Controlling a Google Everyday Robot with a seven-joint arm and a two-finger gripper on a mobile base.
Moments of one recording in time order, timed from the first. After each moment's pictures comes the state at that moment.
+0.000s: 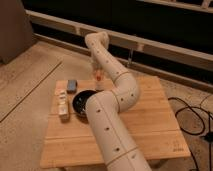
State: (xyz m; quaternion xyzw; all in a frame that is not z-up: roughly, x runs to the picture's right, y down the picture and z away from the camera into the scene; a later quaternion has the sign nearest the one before) arm -0.035 -0.088 0.948 -0.26 0.24 0.65 0.67
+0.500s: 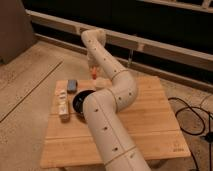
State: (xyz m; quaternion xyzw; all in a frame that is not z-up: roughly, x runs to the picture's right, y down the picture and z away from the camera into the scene) arm -0.058 -0.096 0.941 -0.27 0.21 0.63 0.70
